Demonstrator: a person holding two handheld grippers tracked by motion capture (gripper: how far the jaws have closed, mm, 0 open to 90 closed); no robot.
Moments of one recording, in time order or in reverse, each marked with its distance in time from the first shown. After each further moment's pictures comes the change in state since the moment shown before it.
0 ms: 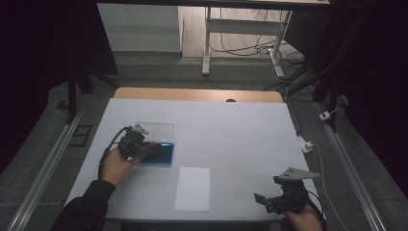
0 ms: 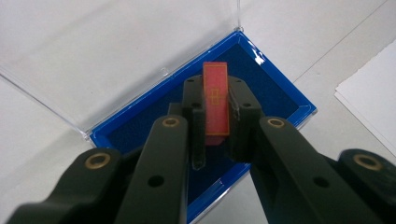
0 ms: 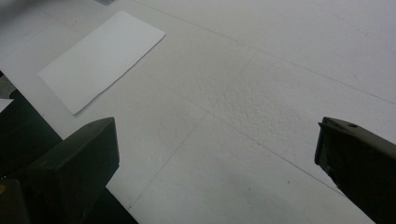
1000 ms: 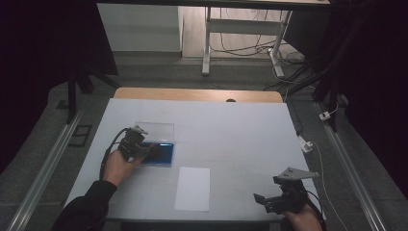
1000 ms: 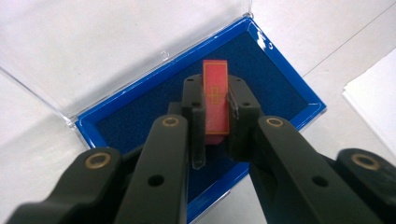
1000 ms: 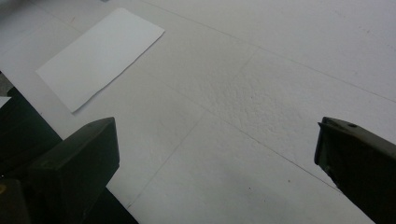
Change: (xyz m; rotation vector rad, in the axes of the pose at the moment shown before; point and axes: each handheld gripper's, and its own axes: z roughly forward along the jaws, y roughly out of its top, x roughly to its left) left arm 0.003 -0.004 0.011 0.030 -0.017 -0.057; right arm 0.001 0.001 0.001 0.014 -0.006 -0.003
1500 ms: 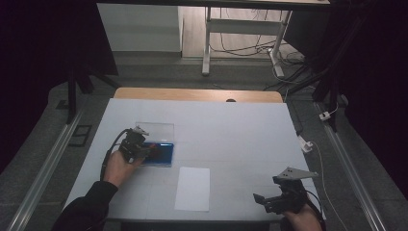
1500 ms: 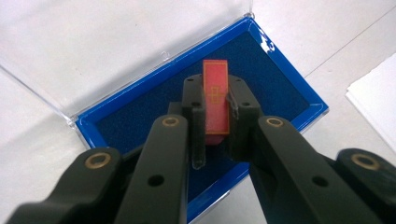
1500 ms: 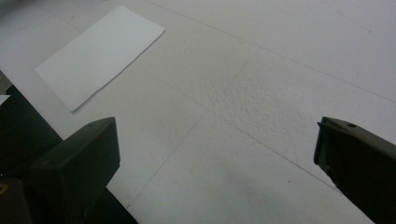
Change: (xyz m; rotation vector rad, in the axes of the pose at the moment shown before) left arm 0.001 -0.002 0.000 -0.015 -0.009 -0.021; right arm 0.000 0.001 0.001 0.008 -0.005 -0.007
